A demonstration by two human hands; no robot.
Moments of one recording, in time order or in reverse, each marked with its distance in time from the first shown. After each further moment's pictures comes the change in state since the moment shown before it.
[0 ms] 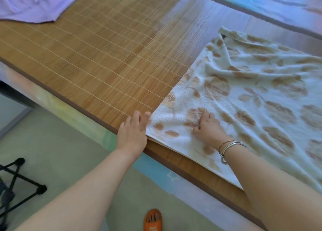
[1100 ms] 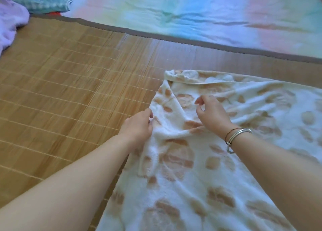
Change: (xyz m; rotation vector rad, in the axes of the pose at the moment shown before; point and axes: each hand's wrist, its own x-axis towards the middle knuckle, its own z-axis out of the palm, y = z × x) left_hand 0.320 0.149 -0.028 -0.254 -0.339 0.163; right_hand 0.204 0.109 -0.181 0.292 0.455 0.090
